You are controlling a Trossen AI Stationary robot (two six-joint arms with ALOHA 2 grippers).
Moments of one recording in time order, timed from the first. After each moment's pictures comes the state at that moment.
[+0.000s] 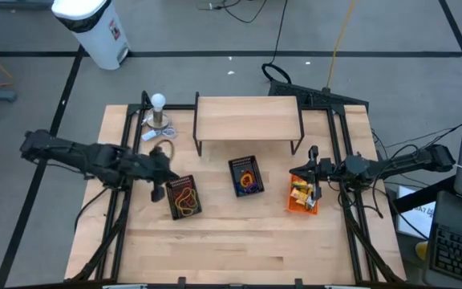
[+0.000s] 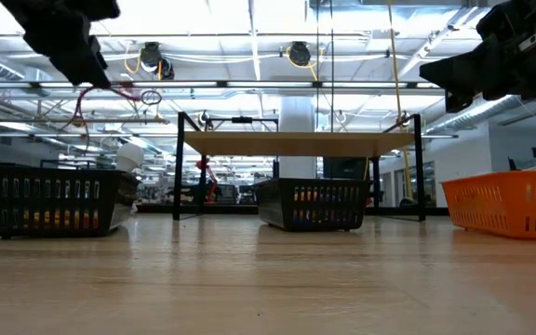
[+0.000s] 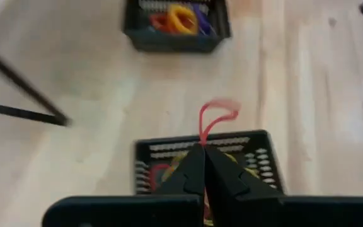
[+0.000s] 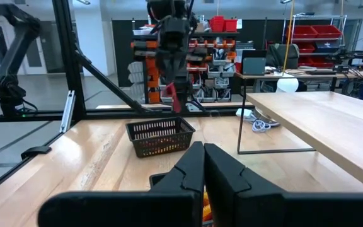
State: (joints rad) left arm -0.21 0.84 0.72 -0.66 -0.16 -0.36; right arm 0.14 0.43 0.02 0.49 0.16 0.01
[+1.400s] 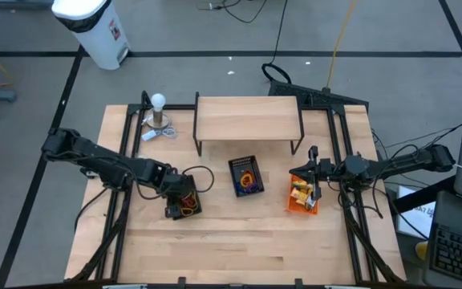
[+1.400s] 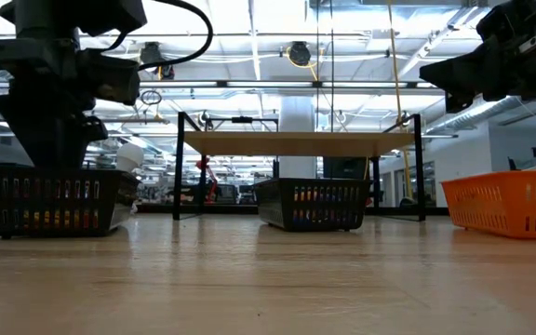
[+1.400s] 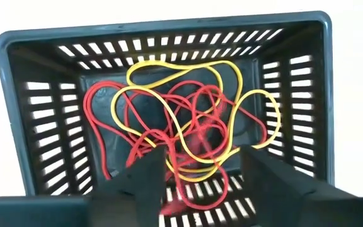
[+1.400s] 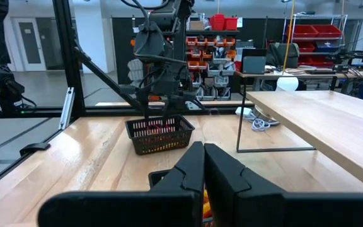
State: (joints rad) left arm -0.21 1.32 0.73 -0.66 0.08 -0.43; right arm 0.14 0.43 0.02 0.48 0.16 0.01
